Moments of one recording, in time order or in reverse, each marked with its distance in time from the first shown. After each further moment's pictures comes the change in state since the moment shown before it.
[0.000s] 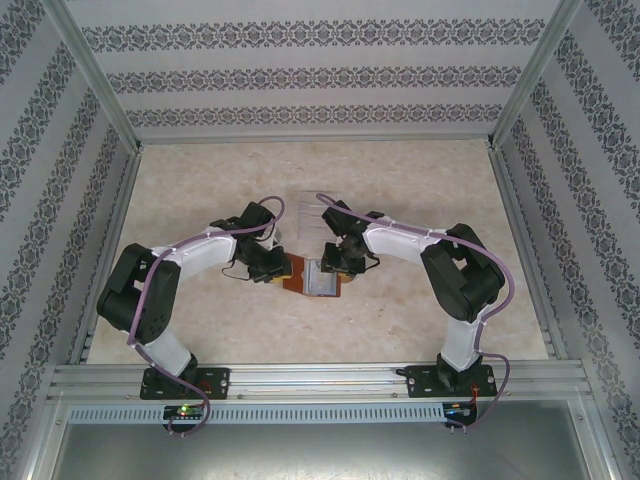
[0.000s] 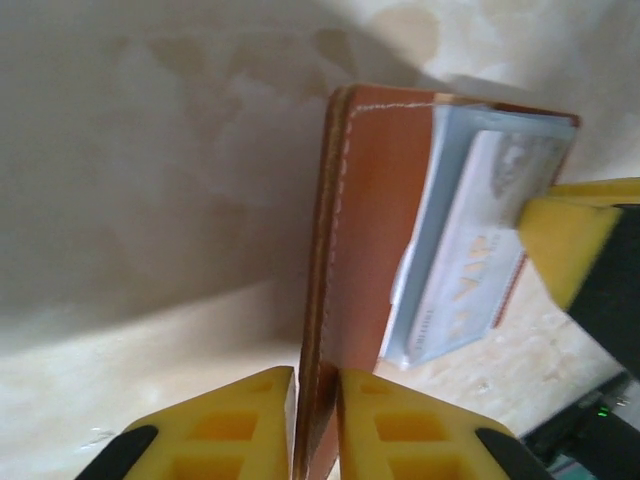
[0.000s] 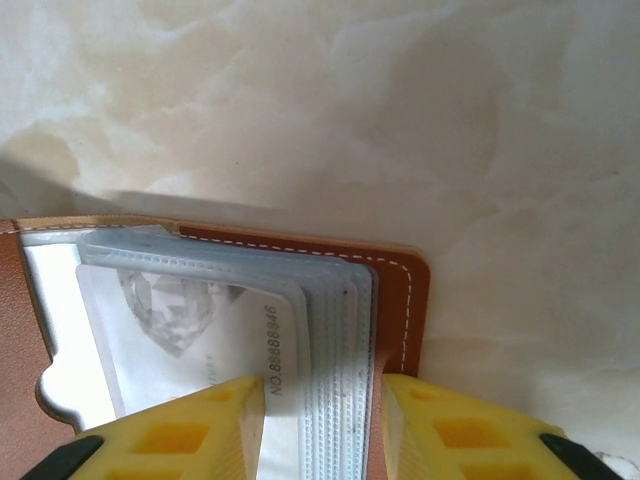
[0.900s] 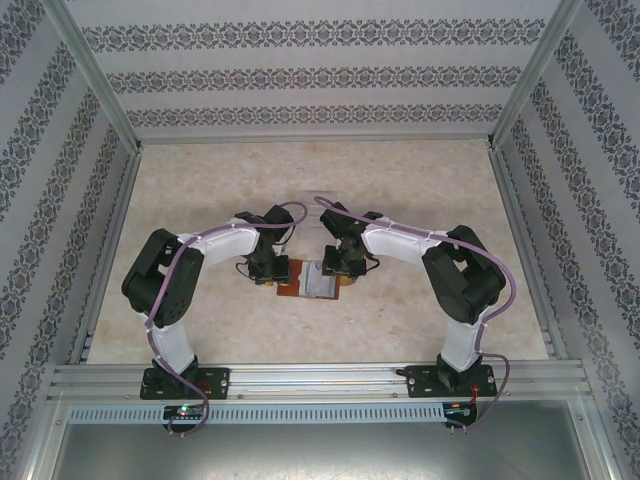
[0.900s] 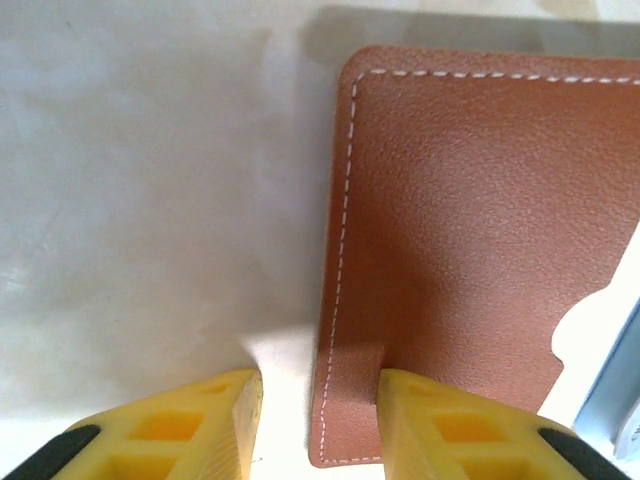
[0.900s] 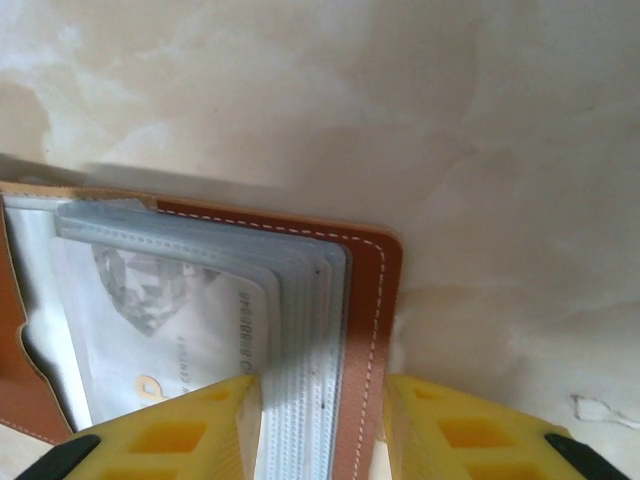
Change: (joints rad) left arm -0.093 0.159 0.166 -0.253 -0.301 0.139; right arm 0.016 -0.020 0.011 -0.072 0.030 0.003
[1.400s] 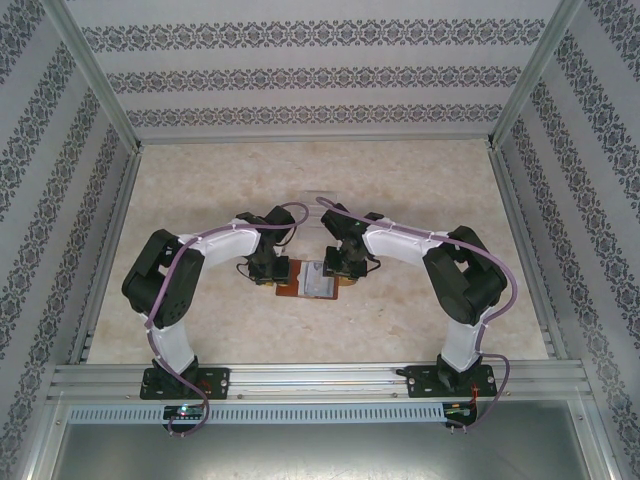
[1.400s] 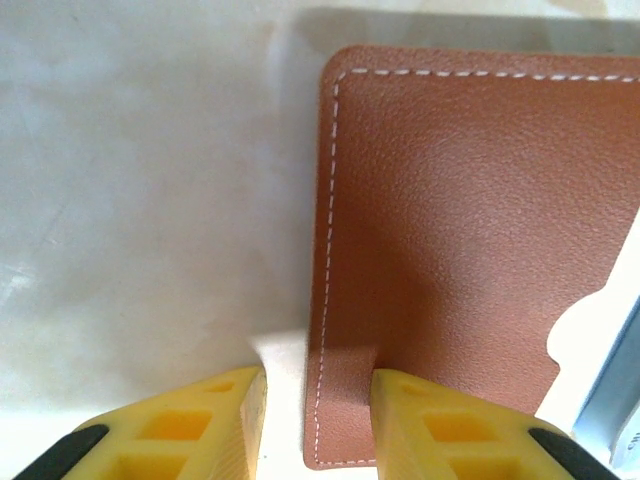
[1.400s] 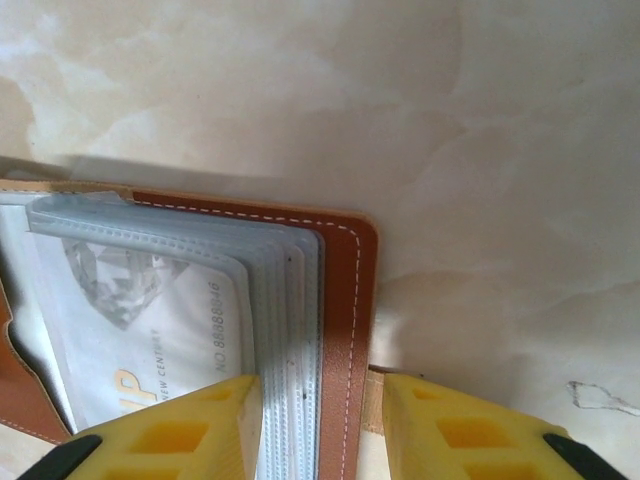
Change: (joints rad) left arm -0.012 -0.007 -0.005 -0.001 -0.015 -0.012; right arm 0.000 -0.003 -0.015 0.011 -0.012 0.020
